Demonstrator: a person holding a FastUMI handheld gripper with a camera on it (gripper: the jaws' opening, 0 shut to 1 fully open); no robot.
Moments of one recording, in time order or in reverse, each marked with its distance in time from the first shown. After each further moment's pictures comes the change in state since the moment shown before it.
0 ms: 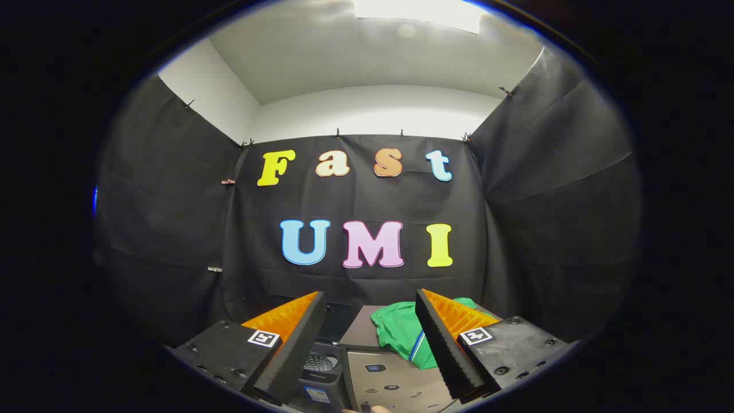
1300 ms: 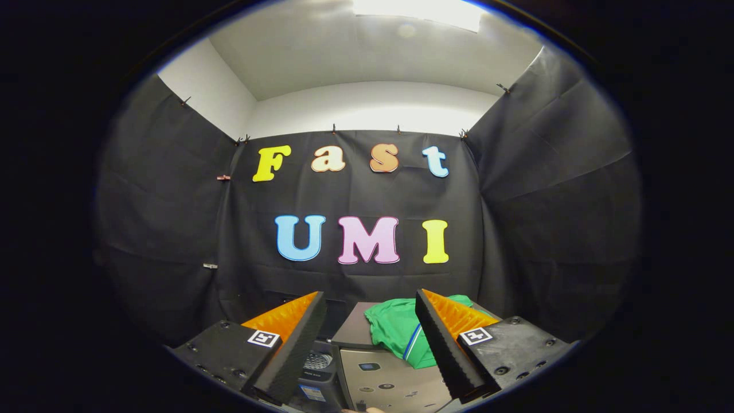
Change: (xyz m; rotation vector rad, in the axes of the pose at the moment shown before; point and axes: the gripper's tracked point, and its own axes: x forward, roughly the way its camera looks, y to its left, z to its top) arm 0.010 -0.011 -0.007 0.000 0.025 -0.018
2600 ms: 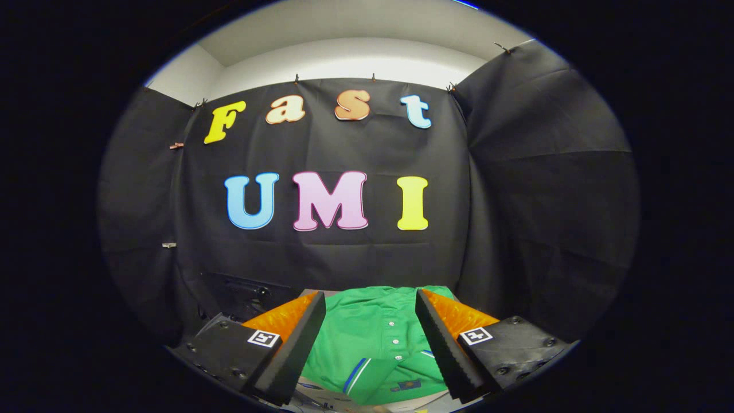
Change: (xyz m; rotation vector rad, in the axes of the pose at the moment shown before) arm 0.184 -0.113 -0.062 -0.009 0.283 -0.121
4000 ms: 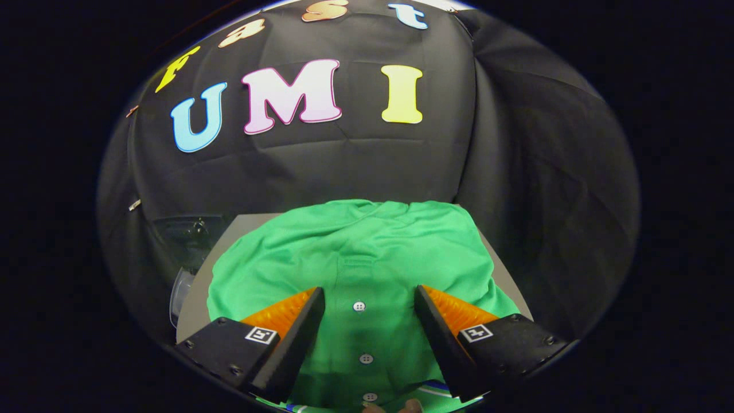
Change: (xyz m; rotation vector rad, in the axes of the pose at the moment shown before) arm 0.122 -0.049 -0.138 0.016 0.529 -0.099
